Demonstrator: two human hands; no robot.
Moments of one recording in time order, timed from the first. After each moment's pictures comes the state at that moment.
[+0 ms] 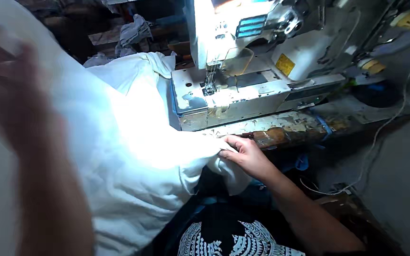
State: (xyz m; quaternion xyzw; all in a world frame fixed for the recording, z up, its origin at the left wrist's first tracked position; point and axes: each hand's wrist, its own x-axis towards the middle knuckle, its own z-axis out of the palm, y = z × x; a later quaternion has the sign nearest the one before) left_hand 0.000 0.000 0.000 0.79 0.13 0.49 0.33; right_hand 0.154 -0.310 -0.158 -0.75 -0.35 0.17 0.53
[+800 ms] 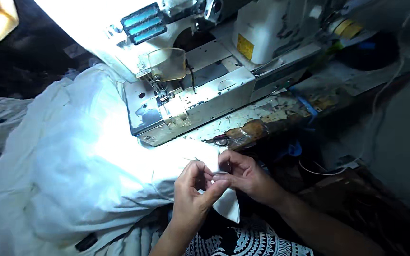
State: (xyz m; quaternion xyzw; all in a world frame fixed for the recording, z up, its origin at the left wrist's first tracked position) left_hand 0.056 -0.223 -0.159 0.75 0.05 0.18 0.63; right_hand 0.153 -0.361 -0.192 -0.49 -0.36 0.20 0.77
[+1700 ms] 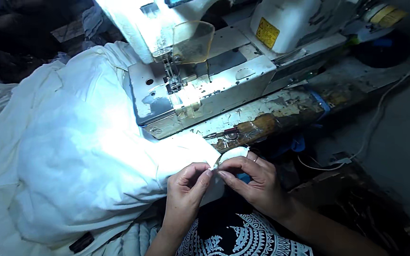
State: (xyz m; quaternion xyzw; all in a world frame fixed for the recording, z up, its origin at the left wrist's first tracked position) left_hand 0.044 -0.197 -0.168 0.73 0.07 0.18 0.66; right_hand 0.131 -0.347 -0.198 -0.66 -0.40 -0.10 0.63
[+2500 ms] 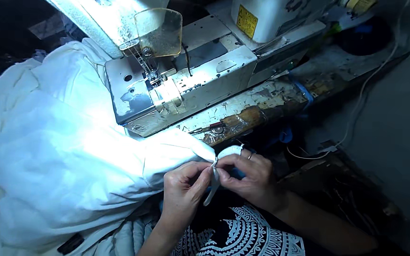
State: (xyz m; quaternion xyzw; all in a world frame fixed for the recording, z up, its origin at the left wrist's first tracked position) left_hand 0.050 -0.214 -0.164 0.77 0.04 0.16 0.61; right_hand 0.133 -0.363 -0.200 -0.69 -0.39 -0.15 0.59
